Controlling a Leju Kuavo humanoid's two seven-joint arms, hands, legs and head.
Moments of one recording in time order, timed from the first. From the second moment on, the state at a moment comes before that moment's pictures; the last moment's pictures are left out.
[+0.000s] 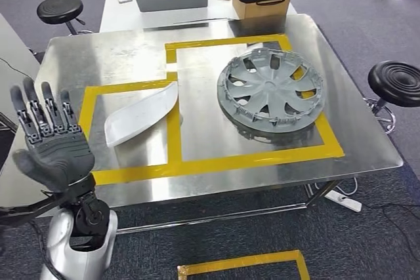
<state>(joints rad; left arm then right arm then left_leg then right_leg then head) -0.07 -0.26 -0.23 -1.81 0.36 -0.13 -0.65 -0.08 0.18 -0.70 -0.22 1.51 -0.14 0.30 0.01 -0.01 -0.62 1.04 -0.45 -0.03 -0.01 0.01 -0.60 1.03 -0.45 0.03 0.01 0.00</state>
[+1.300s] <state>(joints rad) -0.04 -0.22 -0.44 -1.71 0.12 0.07 -0.57 -0.07 0.18 -0.78 -0.22 1.49 -0.15 0.29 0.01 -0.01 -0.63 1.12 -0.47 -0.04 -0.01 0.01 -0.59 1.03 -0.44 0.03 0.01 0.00</state>
